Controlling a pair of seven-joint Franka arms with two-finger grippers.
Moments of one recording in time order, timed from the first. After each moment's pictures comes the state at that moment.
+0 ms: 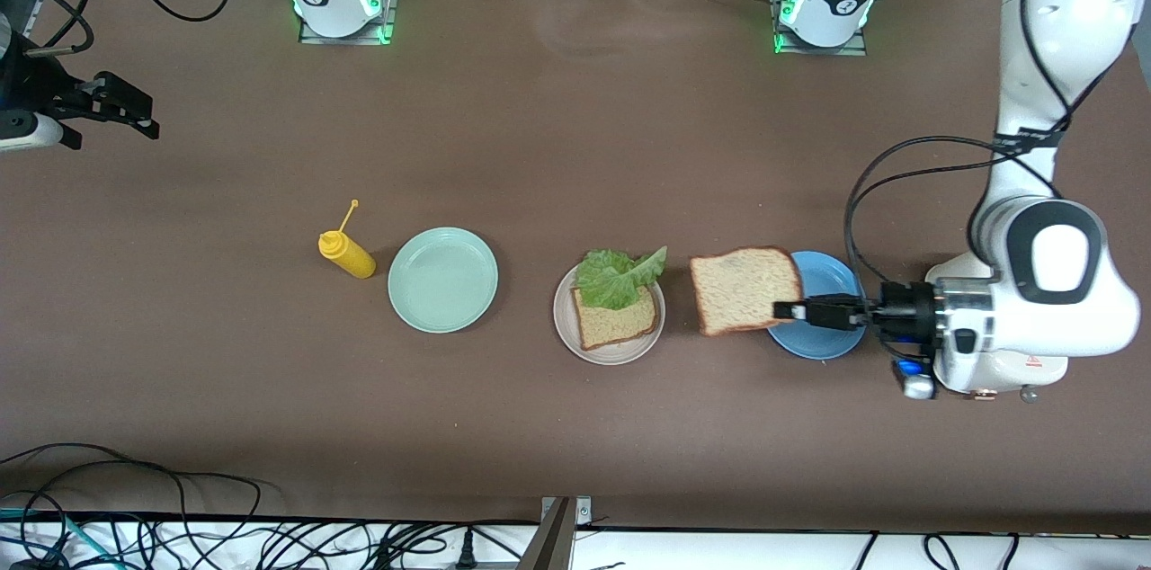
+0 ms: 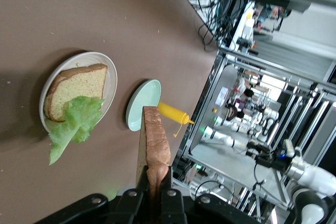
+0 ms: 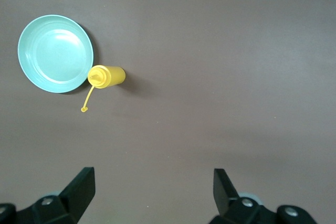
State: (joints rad) left arm -0.01 0.74 0.01 -1.29 -1.22 1.61 0.11; right arm 0.01 -0.07 -0.06 -1.76 0.01 1.68 -0.20
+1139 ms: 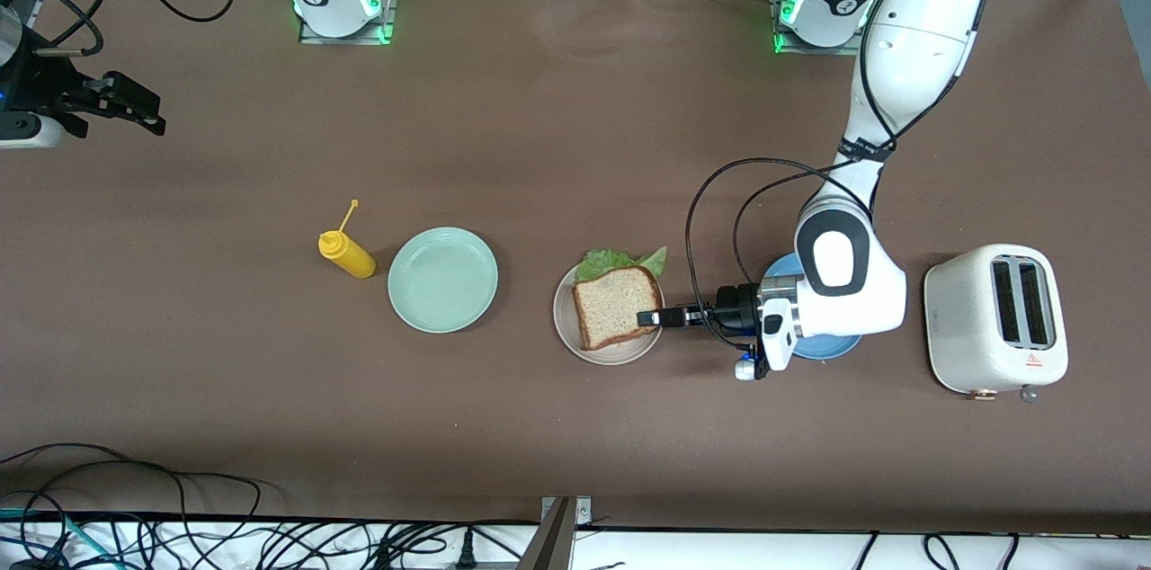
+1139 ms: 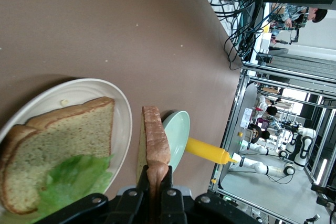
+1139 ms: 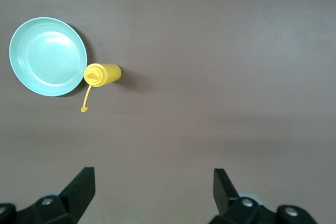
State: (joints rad) left arm -0.28 0.84 0.01 -1.40 -1.37 2.04 0.32; right arm 0.01 -0.07 -0.04 -1.74 -0.02 1.64 -0.08
